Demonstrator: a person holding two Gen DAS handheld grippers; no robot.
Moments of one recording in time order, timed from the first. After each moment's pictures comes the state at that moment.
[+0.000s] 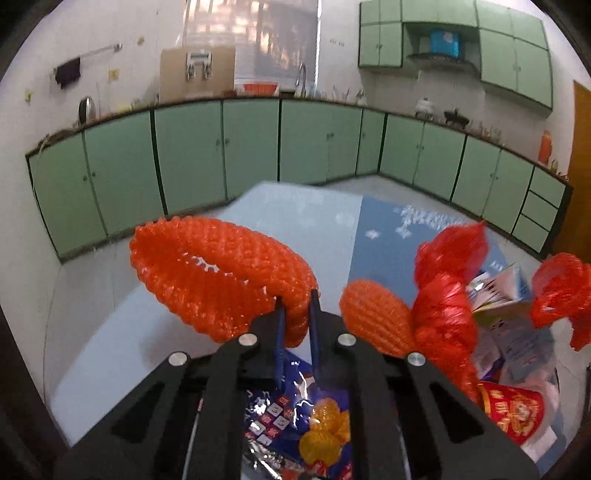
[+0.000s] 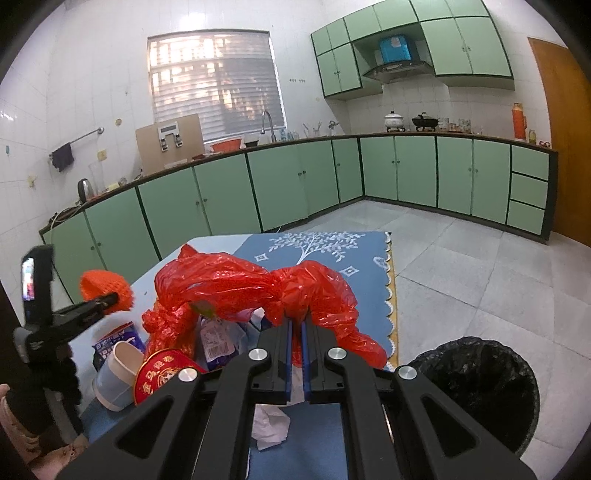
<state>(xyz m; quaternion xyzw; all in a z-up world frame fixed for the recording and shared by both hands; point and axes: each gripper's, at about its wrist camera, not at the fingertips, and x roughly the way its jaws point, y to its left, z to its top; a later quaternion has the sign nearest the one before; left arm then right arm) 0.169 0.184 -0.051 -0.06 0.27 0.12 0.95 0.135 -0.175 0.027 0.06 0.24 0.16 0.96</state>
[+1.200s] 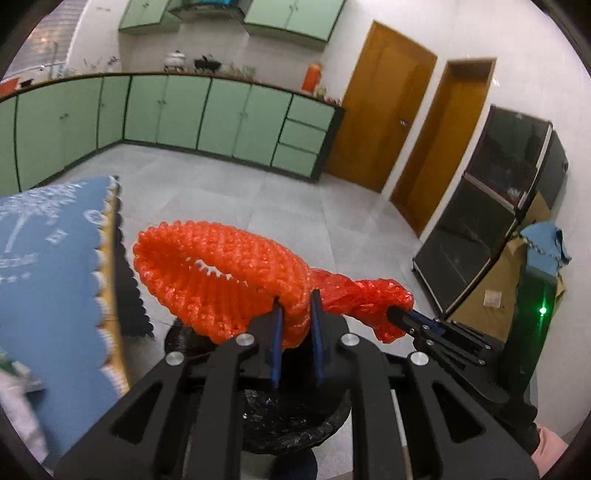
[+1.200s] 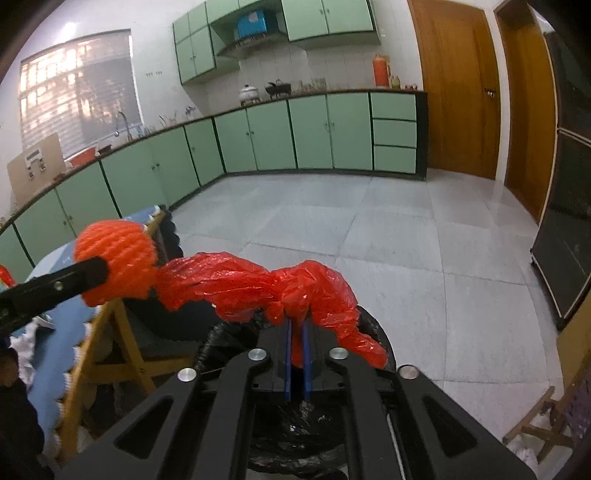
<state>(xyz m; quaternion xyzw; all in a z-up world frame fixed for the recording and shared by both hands) 0.245 -0.229 -0.090 -0.03 0.33 -0.36 0.87 0.142 -0.434 -0.067 0.11 0.31 -0.08 0.94</state>
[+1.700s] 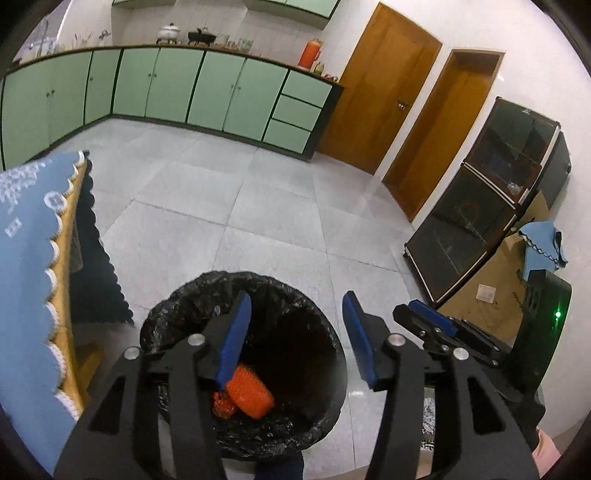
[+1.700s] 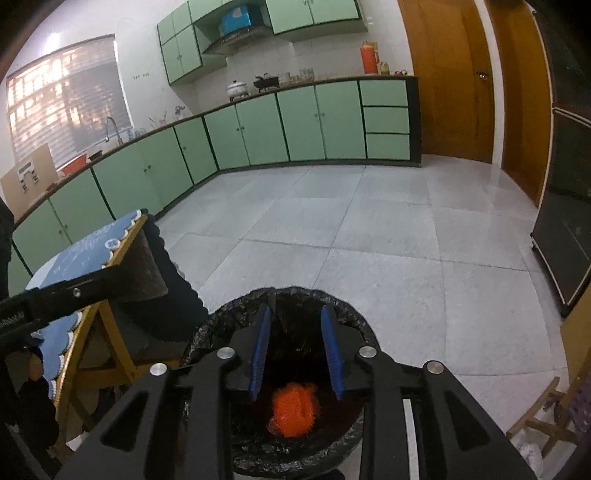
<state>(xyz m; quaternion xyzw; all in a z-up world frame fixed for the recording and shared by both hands) 0.267 -0.245 -0.100 -0.04 0.37 -0.37 0.85 0.143 -0.472 -0.070 0.14 0.31 -0.09 0.94</state>
